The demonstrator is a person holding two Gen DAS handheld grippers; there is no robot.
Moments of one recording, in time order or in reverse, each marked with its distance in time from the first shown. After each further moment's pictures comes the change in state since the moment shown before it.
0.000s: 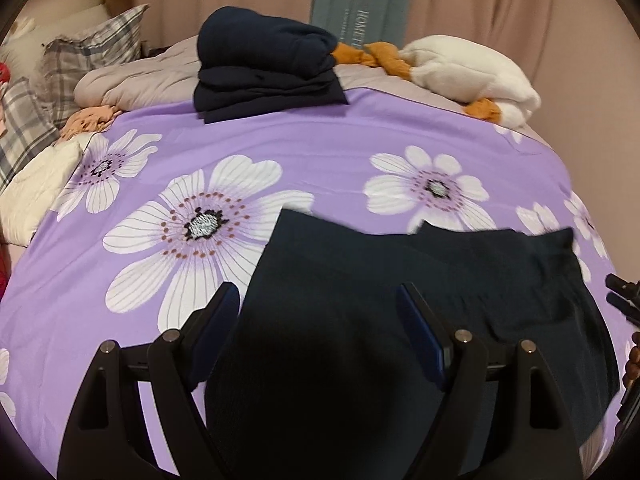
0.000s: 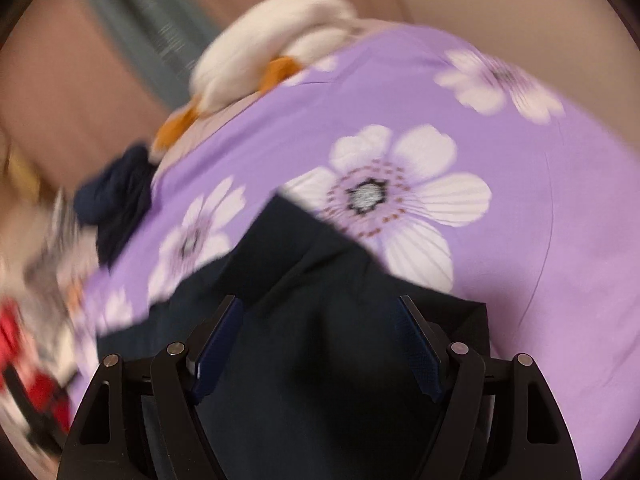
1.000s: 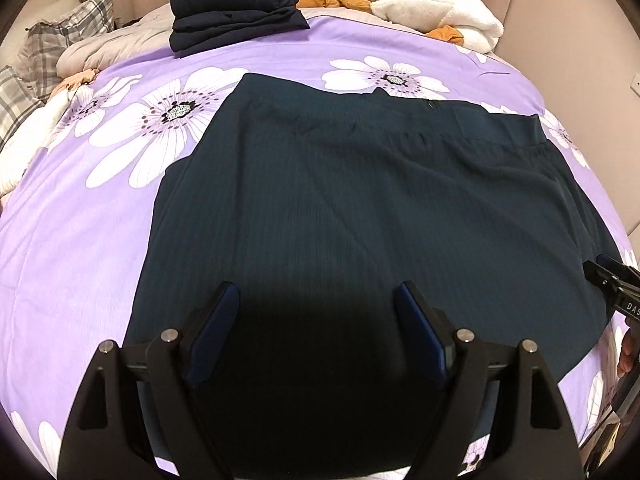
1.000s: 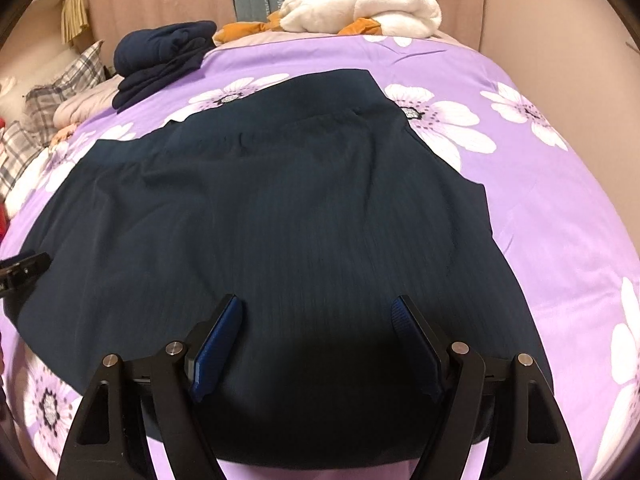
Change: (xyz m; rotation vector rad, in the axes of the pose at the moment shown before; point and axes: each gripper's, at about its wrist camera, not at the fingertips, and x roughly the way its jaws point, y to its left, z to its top) left arm -0.016 -0.026 -0.120 0.078 0.142 -0.034; right arm -0.029 0.025 -0.121 -0.382 0.073 -0.128
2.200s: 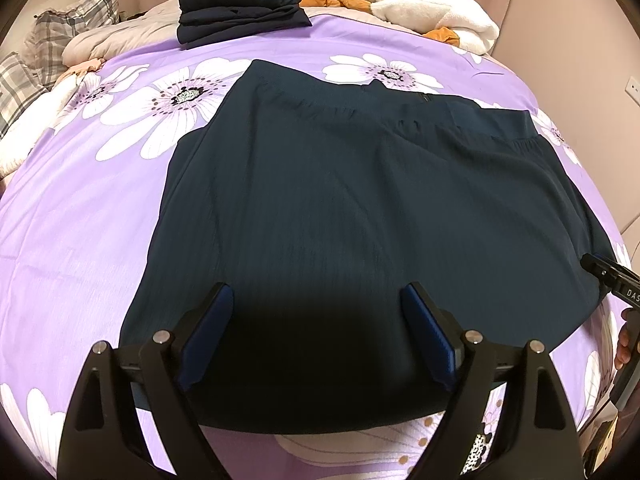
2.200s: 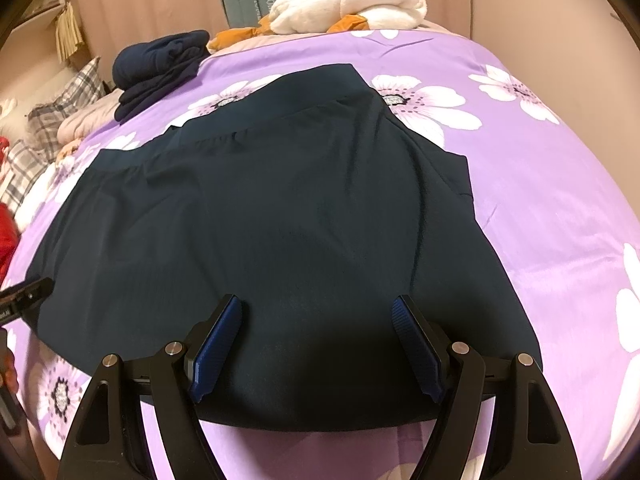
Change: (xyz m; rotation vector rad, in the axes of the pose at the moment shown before) left arm -0.010 0.000 -0.018 -0.026 -0.005 -0.018; right arm -0.008 -0.012 -0.015 0.065 -0.003 0.044
